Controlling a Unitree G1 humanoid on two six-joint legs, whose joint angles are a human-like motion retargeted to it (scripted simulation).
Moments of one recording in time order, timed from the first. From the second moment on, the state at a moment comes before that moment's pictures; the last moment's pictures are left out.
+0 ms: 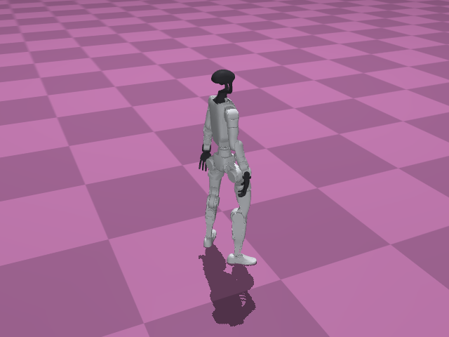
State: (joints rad) left arm 0.20 0.23 0.19 1.44 0.52 -0.01 -0.29; right arm 0.05 -0.32 0.23 1.20 -0.89 -0.14 0.45; waist -0.32 0.02 -0.04; left_leg 0.05 0.23 0.67 0.09 -0.08 -0.15; right_leg 0.02 -0.21 -0.67 0.10 0.00 0.07
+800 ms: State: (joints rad) left arm 0.34 0.16 0.44 1.51 0.42 -0.08 0.06; right arm 0.33 -0.03 -0.19 1.55 -0.38 -0.03 0.13; waist -0.09 -0.13 -0.06; left_leg -0.45 -0.09 0.39 0.24 -0.10 0.13; right_leg 0.18 0.14 -0.17 0.14 -0.16 0.04
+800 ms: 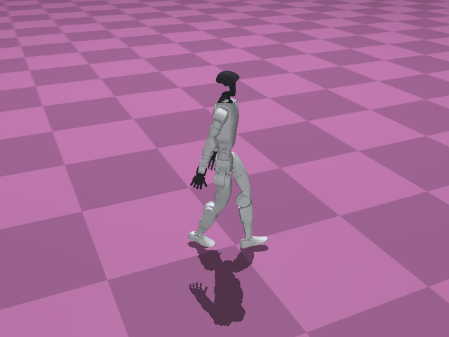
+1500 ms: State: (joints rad) left arm -0.11 0.25 0.16 1.31 0.64 -0.20 -0.18; right arm 0.12 -0.10 -0.18 1.31 -0.58 0.13 0.32; waist -0.24 -0.03 0.00; left_leg -0.32 0.00 -0.11 0.44 -0.07 -0.12; right_leg 0.00 -0.11 -0.27 0.08 -0.13 0.07
